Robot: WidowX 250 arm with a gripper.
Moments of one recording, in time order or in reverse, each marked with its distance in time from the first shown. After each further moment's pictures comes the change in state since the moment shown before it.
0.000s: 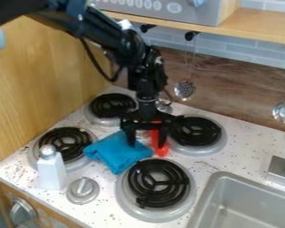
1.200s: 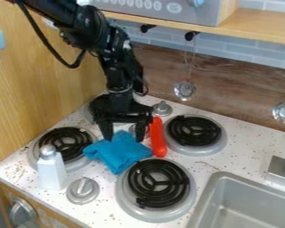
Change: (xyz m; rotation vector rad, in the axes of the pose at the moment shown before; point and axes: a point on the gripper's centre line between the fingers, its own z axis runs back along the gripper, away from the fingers) arm -0.030 0.042 0.039 -0.025 -0.044 -0.036
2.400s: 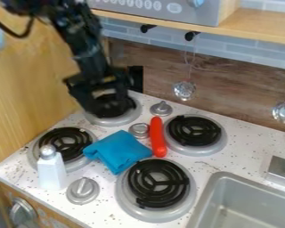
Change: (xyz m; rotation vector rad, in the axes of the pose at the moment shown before) arm 0.001 0.023 0.064 -0.166 -0.100 0.054
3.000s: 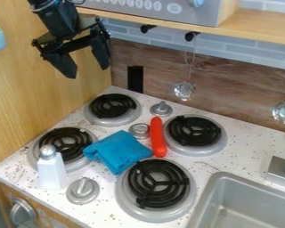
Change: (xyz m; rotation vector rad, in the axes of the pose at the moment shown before) arm 0.001 0.008 0.082 -0.128 -0.110 0.039
